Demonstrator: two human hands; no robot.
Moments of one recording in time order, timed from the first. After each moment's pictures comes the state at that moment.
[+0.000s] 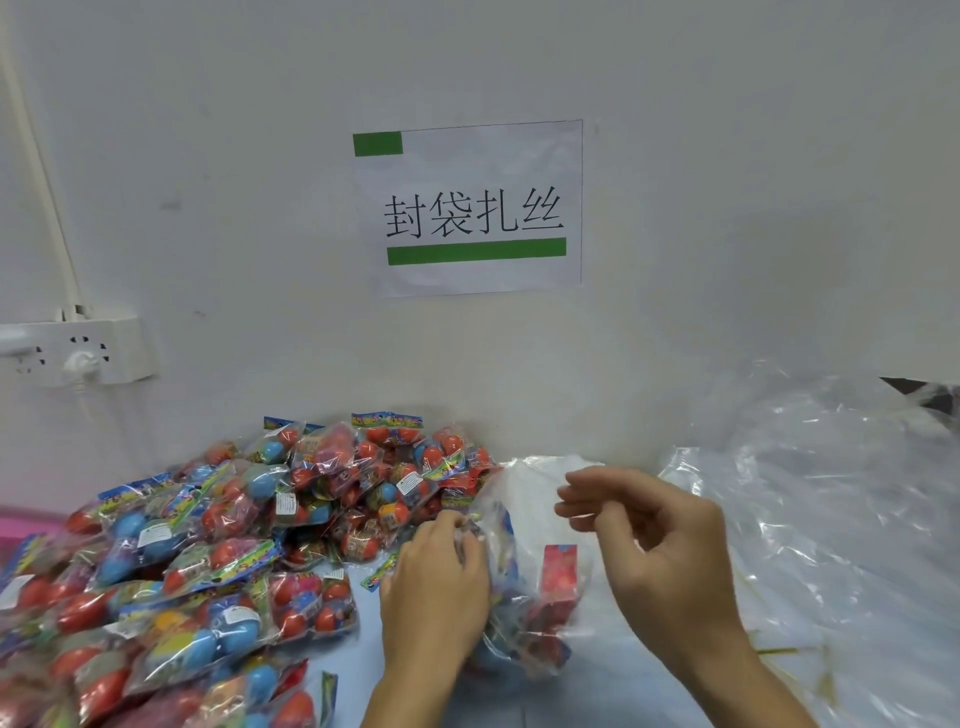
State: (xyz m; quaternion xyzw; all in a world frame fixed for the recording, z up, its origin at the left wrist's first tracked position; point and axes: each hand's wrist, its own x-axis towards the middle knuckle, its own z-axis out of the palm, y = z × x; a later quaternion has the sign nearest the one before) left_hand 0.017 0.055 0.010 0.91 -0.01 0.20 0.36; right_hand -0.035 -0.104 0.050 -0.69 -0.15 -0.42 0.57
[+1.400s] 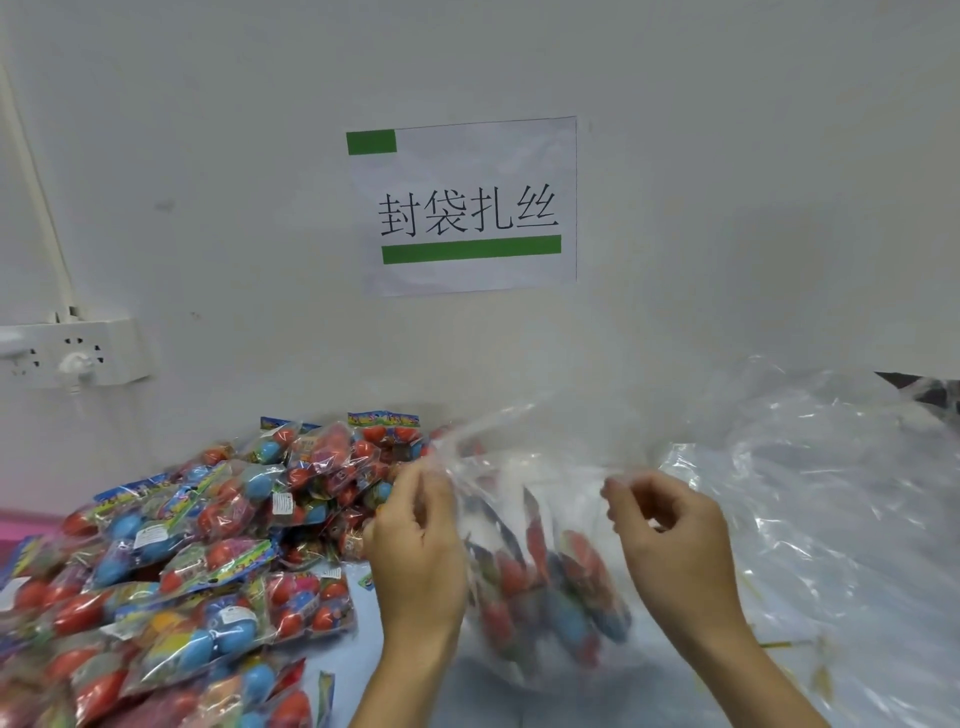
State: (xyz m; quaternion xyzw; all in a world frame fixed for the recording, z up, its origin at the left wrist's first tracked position) left_hand 0.001 0.046 0.041 0.68 -0.08 0.39 0.62; right_hand -0.015 -0.128 0.032 -0.71 -0.02 -0.39 0.58
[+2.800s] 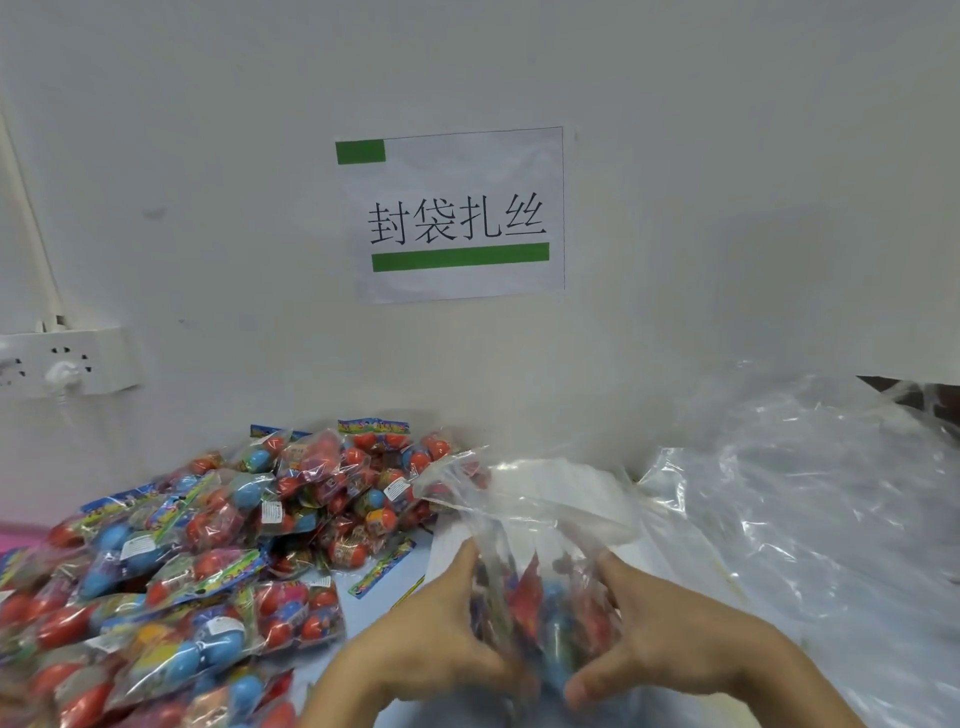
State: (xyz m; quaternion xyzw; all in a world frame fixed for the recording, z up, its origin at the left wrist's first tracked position) left_hand -0.001 0.074 0.032 0.85 -0.26 -0.14 0.44; right_hand -0.034 -0.154 0.036 -0.87 -0.15 0.11 0.46
